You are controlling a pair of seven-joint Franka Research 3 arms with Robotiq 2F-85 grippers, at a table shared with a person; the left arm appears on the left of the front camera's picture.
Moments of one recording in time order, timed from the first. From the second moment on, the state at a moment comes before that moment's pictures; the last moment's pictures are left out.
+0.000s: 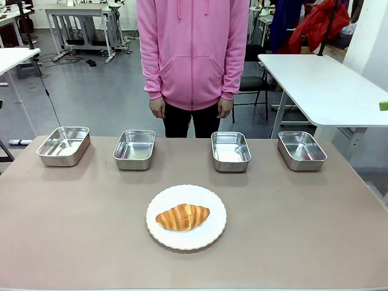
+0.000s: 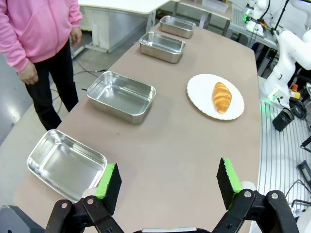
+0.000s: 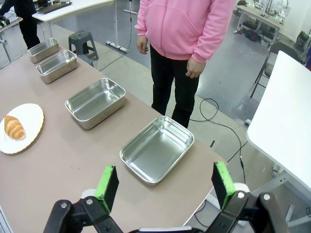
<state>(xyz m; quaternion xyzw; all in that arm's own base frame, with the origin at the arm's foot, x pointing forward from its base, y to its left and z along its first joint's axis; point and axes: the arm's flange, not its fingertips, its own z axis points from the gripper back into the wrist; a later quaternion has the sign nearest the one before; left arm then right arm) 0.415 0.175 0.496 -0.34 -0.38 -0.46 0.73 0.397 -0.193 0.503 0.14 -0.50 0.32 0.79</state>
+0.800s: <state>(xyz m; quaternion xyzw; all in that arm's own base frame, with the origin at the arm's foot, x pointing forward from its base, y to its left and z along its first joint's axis) 0.415 0.175 0.496 -0.34 -0.38 -0.46 0.73 0.397 -0.193 0.503 0.14 -0.50 0.32 0.79</state>
